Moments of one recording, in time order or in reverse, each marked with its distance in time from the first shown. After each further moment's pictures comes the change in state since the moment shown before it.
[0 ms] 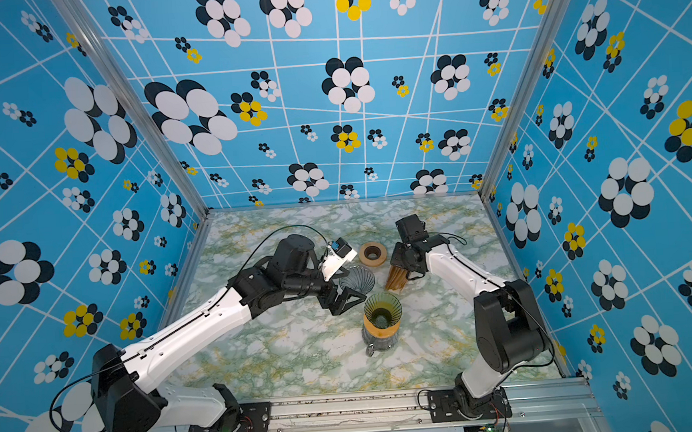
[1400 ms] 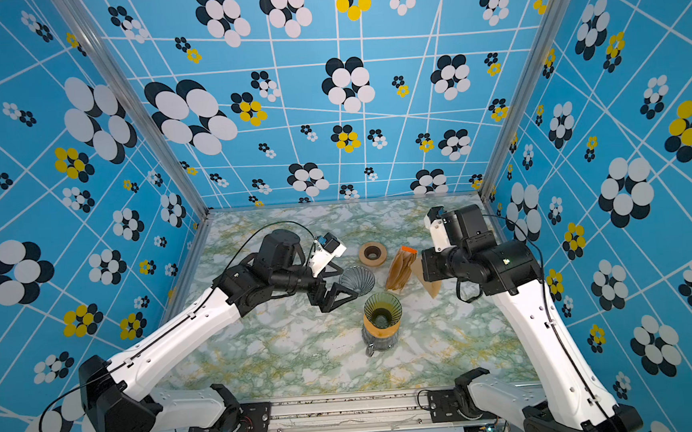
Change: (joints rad) left arm 0.071 -0.055 0.009 -0.045 0.123 -0.007; right arm 0.014 -0.488 0.357 -0.708 -0.130 -0.497
